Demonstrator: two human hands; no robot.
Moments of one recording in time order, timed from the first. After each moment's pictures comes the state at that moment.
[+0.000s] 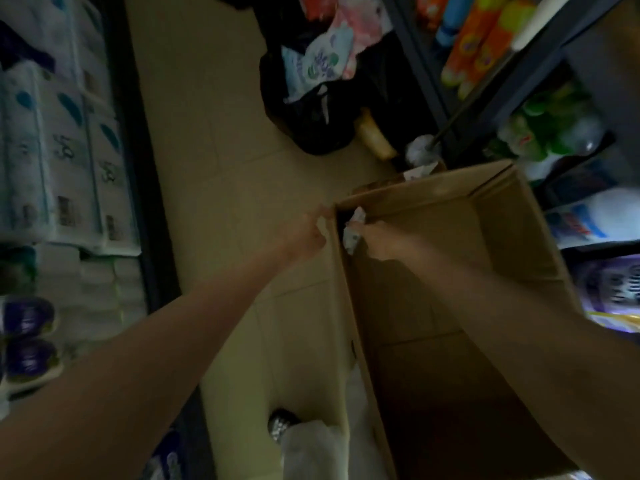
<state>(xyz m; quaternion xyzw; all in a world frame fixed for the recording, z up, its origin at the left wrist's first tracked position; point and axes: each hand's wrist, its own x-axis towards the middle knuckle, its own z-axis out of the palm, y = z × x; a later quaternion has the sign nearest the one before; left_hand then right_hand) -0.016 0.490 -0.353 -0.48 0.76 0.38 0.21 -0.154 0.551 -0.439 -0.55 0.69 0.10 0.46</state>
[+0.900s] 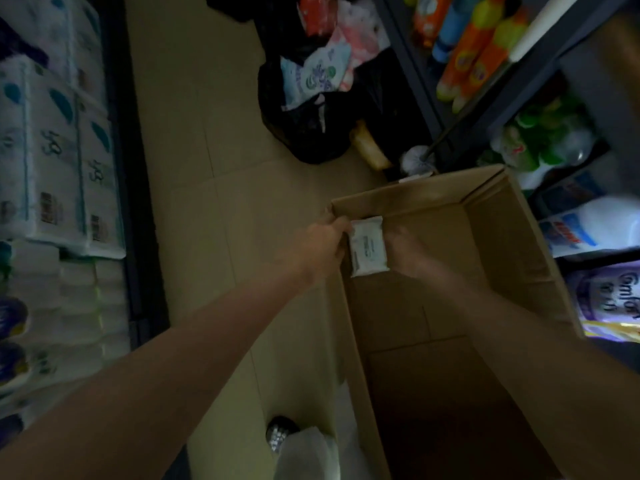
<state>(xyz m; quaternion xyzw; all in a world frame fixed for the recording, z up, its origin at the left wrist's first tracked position) -0.017 0.515 -0.370 -0.37 0.86 0.32 0.14 -0.183 0.586 -0.510 -0.46 0.78 -0.01 0.43</state>
